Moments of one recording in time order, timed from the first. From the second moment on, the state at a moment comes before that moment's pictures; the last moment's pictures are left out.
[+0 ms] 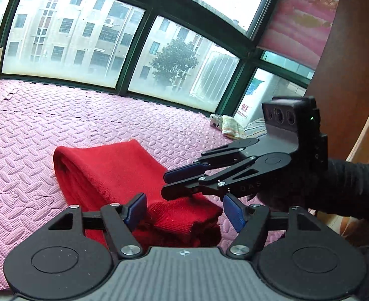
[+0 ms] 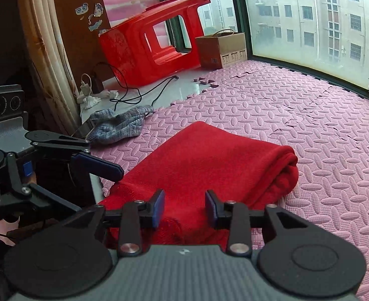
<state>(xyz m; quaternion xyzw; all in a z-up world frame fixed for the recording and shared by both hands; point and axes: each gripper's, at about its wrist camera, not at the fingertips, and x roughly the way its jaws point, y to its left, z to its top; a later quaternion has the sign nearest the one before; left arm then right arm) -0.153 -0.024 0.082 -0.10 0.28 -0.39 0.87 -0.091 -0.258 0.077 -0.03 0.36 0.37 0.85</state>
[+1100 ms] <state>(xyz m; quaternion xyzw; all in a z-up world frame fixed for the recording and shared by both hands) -0.170 -0.052 0.027 0.04 0.35 -0.30 0.89 -0.055 -0.298 0.092 0.06 0.31 0.29 0.90</state>
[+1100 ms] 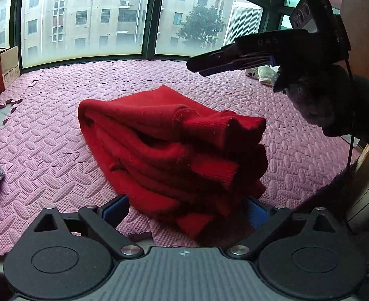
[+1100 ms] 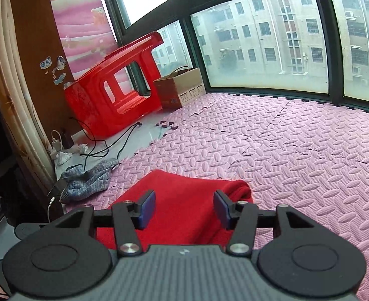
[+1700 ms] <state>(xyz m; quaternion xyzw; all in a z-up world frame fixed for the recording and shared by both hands) -0.123 0.013 0.029 0.01 0.35 -0.15 0.92 0.049 -0.311 0.046 0.13 0.38 0.21 0.89</state>
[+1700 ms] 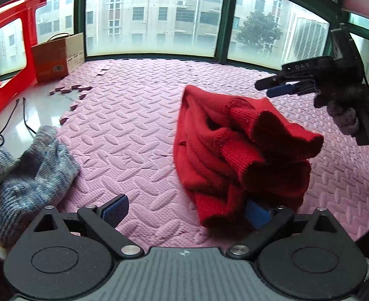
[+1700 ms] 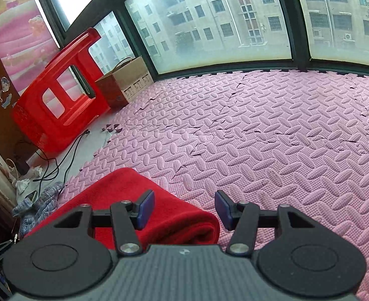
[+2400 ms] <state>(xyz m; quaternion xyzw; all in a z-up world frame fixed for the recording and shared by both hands) -0.084 0.060 0.047 -0.05 0.34 -0.08 0.94 -0.016 -0.338 0.019 0.21 0.42 0.23 0.85</state>
